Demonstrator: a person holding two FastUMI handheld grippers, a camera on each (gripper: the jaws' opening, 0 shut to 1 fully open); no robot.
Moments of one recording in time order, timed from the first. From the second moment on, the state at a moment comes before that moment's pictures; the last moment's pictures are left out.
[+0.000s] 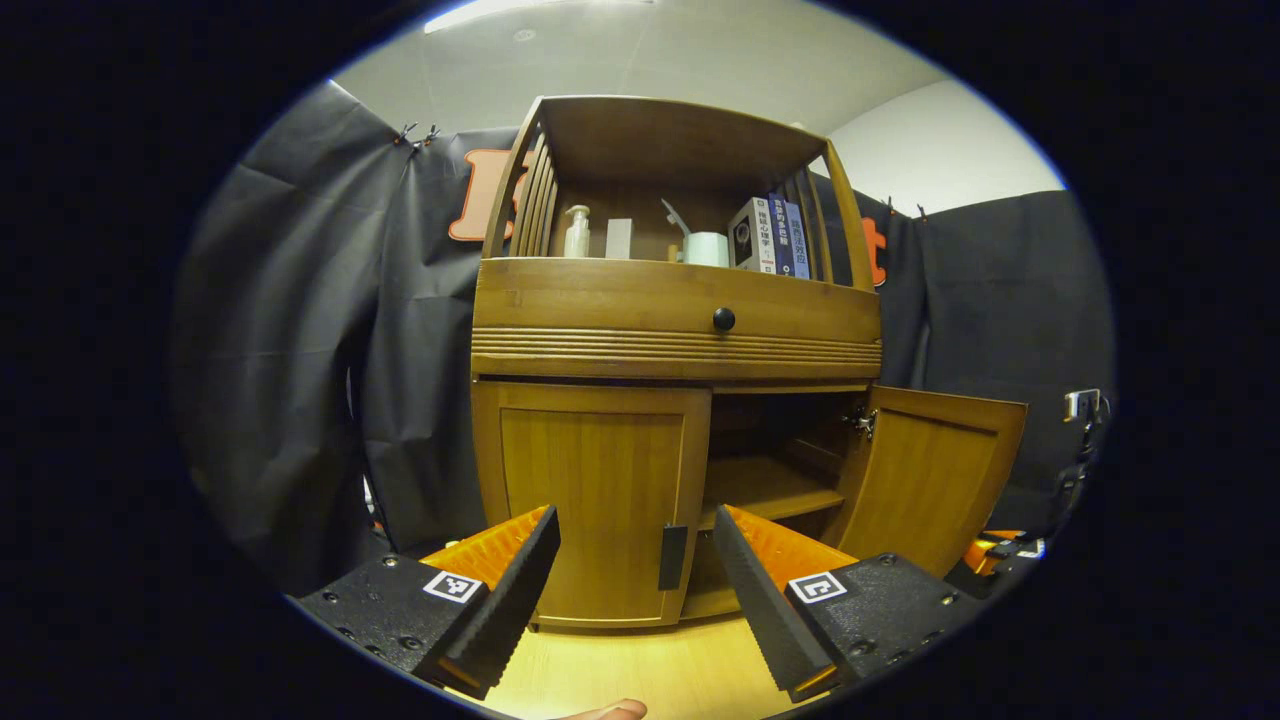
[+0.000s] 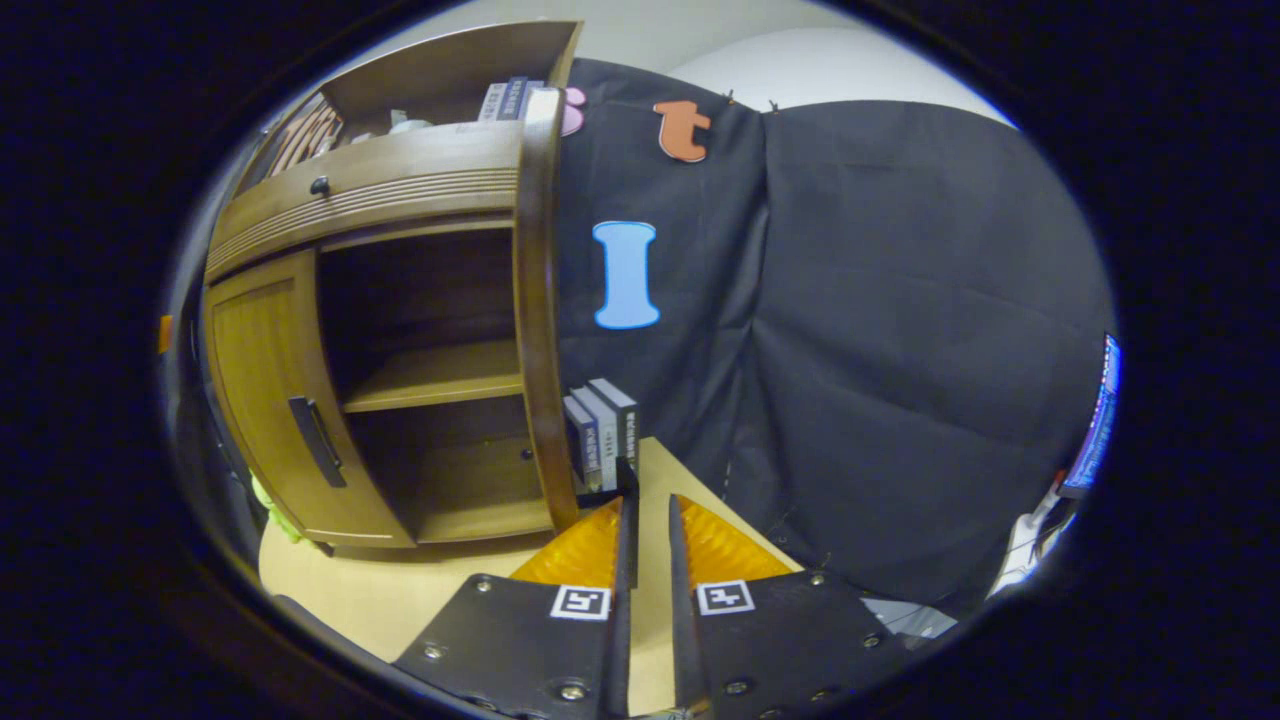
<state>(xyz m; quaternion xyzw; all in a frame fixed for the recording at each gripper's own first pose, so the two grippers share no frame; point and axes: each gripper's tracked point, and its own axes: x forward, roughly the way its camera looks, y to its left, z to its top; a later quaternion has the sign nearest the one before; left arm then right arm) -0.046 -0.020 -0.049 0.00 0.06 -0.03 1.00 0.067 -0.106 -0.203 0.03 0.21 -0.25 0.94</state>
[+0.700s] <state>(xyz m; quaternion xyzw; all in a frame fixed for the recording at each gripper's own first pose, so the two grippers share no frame) -0.001 -0.030 -0.100 0.02 0.10 -0.03 0.99 0.054 -0.098 -0.092 0.04 0.10 -0.24 0.96</state>
